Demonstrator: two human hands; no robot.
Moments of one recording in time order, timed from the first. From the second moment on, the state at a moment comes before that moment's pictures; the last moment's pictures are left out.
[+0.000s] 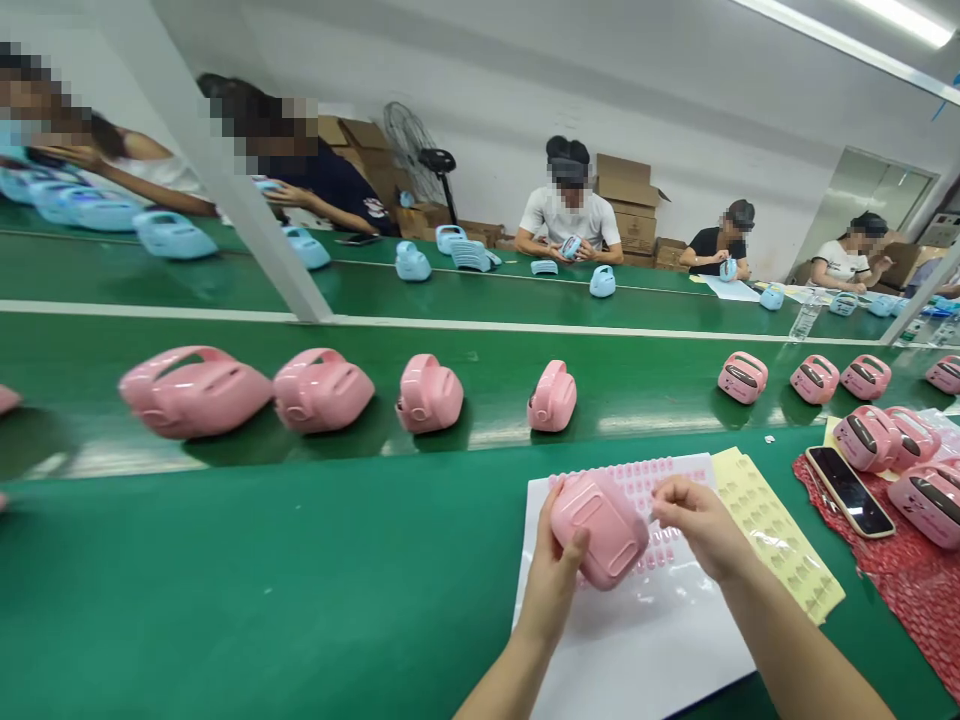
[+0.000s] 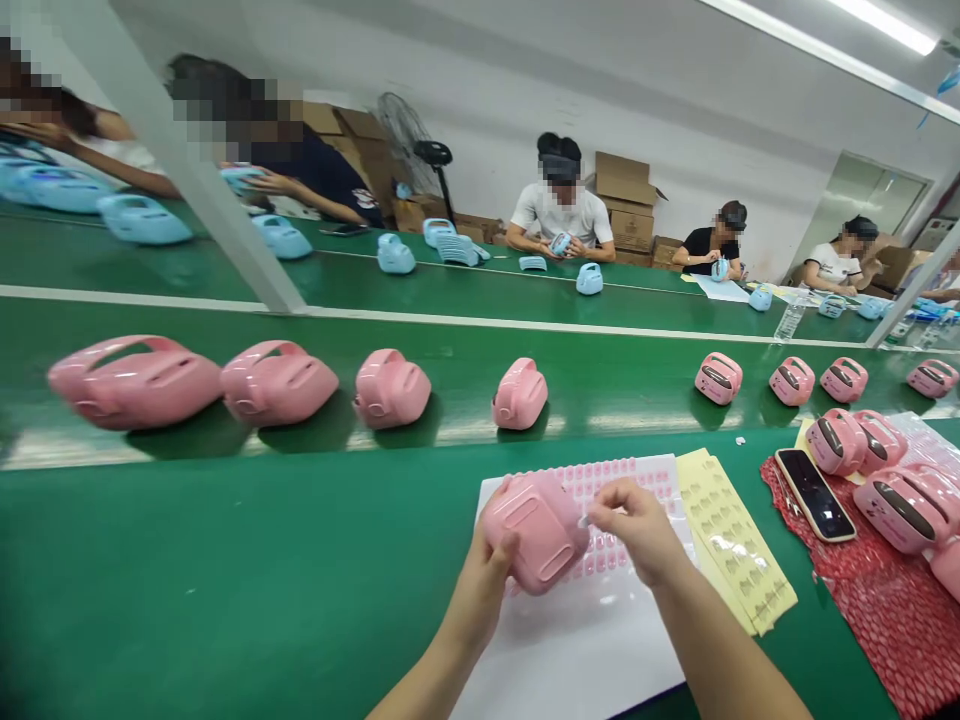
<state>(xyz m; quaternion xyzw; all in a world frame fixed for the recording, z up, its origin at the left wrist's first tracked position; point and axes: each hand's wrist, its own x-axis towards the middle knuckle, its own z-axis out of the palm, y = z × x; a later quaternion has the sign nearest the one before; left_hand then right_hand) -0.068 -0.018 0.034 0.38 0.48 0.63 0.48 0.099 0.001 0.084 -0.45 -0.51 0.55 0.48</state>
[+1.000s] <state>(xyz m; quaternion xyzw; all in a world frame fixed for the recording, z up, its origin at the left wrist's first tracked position) -0.076 -0.025 0.036 0.38 0.48 0.60 0.52 0.050 -0.017 0.069 -0.43 -0.71 0.23 0.51</state>
